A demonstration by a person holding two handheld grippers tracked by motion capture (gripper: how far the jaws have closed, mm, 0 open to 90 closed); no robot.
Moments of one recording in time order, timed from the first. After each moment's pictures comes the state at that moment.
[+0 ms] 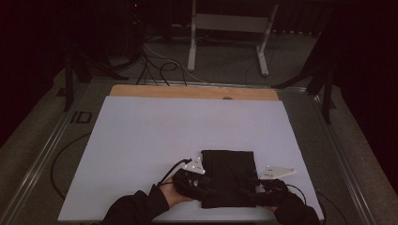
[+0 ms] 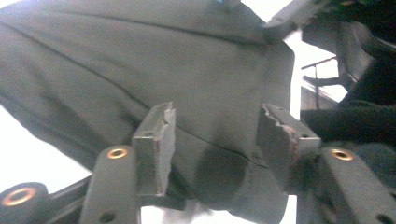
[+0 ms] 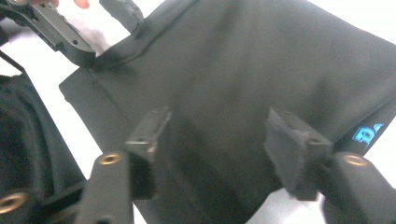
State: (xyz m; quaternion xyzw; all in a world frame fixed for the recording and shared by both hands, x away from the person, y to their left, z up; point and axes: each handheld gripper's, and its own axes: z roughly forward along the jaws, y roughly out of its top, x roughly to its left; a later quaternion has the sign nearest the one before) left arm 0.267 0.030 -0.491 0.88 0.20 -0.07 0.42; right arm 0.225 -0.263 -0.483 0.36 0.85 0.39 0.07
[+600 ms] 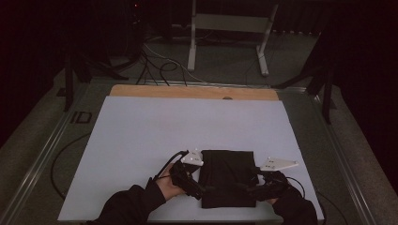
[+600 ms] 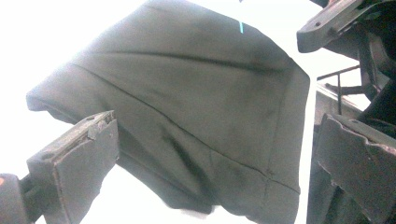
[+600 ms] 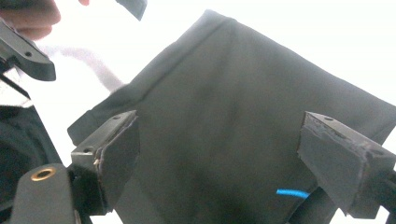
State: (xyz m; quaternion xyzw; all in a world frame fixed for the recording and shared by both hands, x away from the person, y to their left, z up) left arm 0.274 0.036 -0.463 0.88 0.22 -0.02 0.42; right arm 0.239 -0.259 -0.463 0.37 0.83 0.42 0.08
